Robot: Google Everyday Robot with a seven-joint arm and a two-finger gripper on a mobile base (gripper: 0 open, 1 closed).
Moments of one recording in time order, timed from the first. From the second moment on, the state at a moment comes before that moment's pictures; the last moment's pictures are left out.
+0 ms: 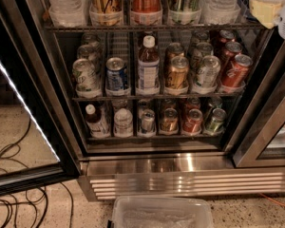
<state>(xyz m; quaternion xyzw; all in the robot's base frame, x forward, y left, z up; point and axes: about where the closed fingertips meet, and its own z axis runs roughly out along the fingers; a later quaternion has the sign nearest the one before) 0.606 -0.298 1.083 -0.16 0.69 -0.13 0.70</state>
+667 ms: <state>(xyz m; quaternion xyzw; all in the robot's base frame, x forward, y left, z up) 0.629 -0.293 1.083 -0.16 0.67 -0.12 0.71</state>
